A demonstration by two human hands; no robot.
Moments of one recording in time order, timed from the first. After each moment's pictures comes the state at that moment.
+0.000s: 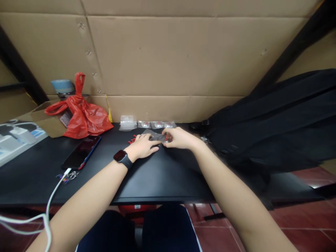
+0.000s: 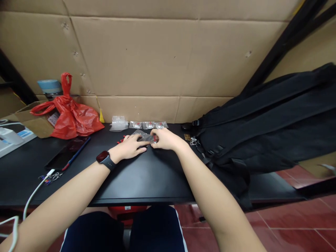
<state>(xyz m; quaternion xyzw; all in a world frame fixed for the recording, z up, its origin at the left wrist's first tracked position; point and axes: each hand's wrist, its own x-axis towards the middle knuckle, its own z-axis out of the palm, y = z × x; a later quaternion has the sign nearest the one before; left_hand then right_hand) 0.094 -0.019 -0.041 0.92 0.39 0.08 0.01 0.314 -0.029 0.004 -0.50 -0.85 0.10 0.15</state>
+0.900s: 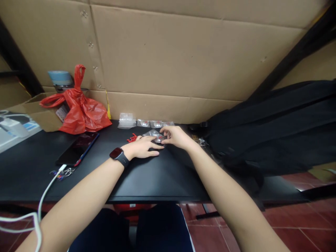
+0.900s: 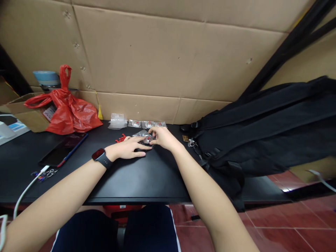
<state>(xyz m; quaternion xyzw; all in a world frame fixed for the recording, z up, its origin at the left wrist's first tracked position) 0.092 -0.026 -0.027 0.94 0.32 0.04 0.11 0.314 -0.013 -0.012 -0.49 -0.83 0.14 0.23</state>
